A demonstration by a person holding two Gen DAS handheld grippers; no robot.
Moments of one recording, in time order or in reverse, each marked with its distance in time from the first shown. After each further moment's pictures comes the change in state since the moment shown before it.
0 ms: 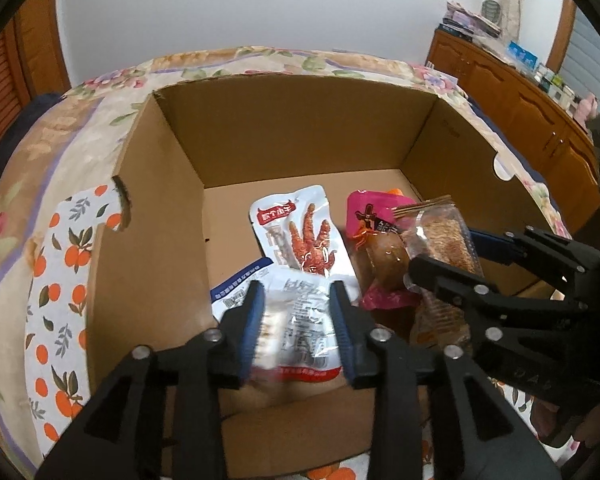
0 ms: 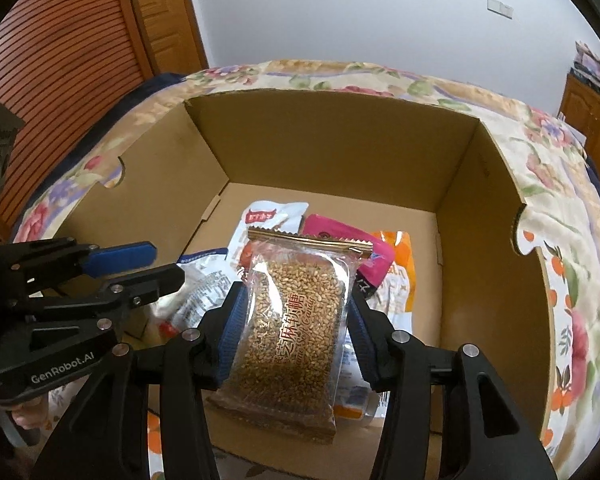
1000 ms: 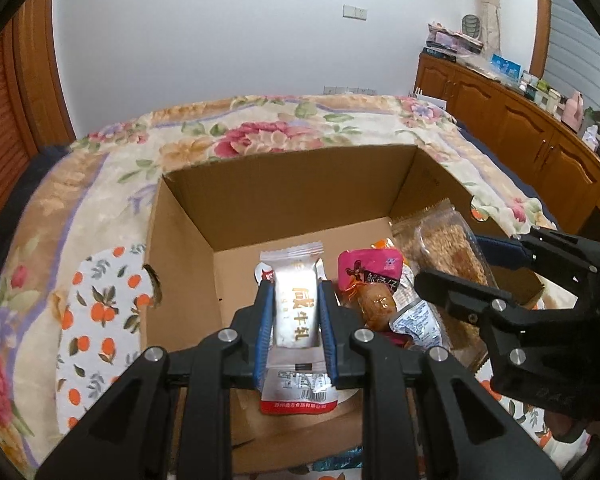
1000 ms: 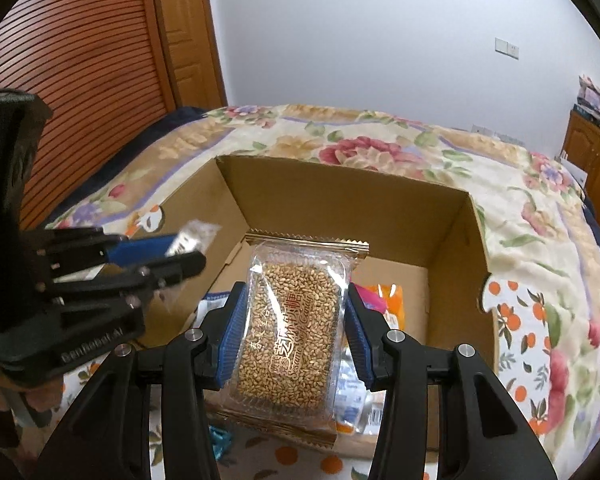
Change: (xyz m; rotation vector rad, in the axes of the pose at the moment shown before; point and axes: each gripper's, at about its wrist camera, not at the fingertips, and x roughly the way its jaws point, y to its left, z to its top) left arm -0.033 -0.010 0.023 0.077 -0.131 0.023; right arm -0.039 0.011 0.022 -0.064 -0.132 0.021
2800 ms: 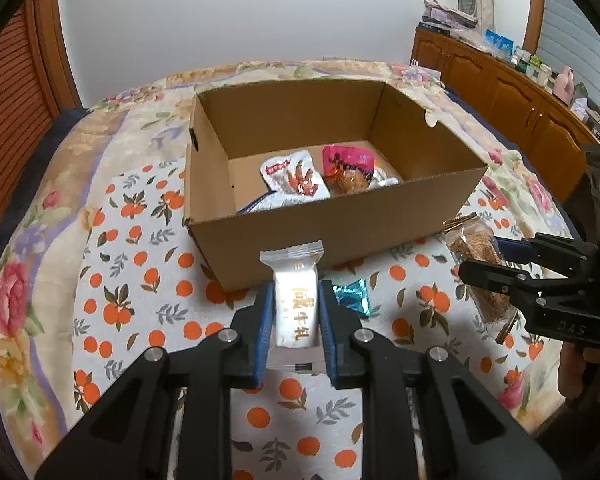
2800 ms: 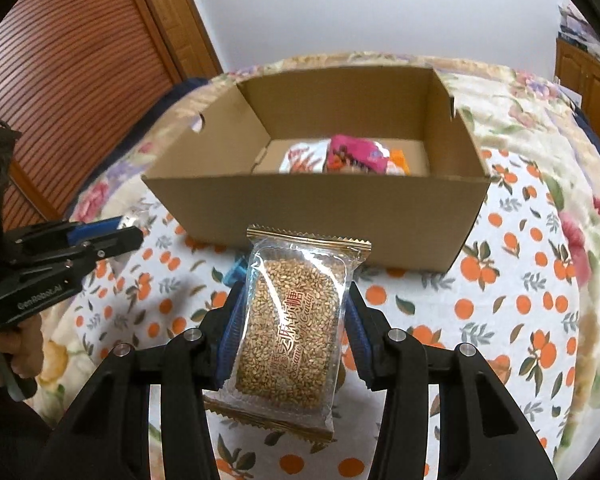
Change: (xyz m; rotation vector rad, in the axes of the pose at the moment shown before) left arm -0.092 -0.014 -0.098 0.013 0.085 0.017; right arm -0.076 0.020 -0.108 0.159 0.118 0.069
